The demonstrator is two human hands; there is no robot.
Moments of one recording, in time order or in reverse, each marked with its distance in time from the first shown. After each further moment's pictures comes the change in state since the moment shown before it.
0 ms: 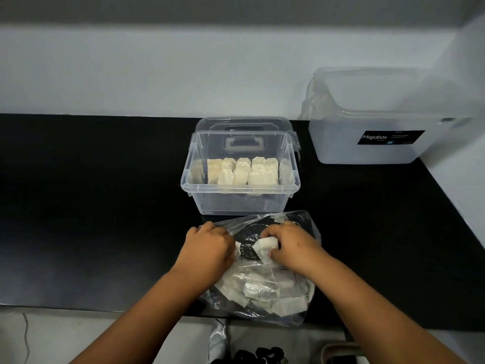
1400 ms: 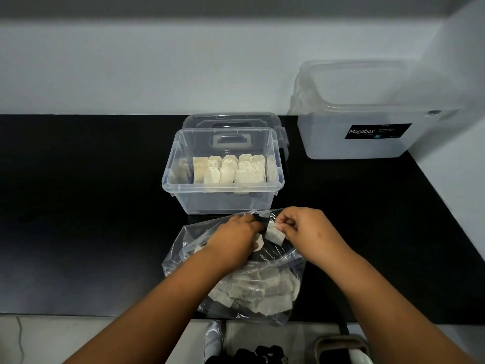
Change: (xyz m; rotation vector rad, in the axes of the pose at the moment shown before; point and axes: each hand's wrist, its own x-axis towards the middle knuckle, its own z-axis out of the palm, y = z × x) left_hand 0.065 0.048 0.021 -0.219 -0.132 0.143; right_hand -0.021 0.026 -0.041 0.156 0.252 -0.006
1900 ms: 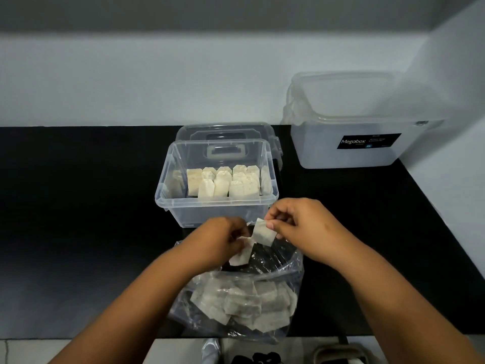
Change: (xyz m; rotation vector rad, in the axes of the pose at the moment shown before) left_hand -0.020 -0.003 -0.065 -0.304 0.017 -0.052; right_hand -0.002 -0.036 -0.047 0.124 -0.075 -0.117
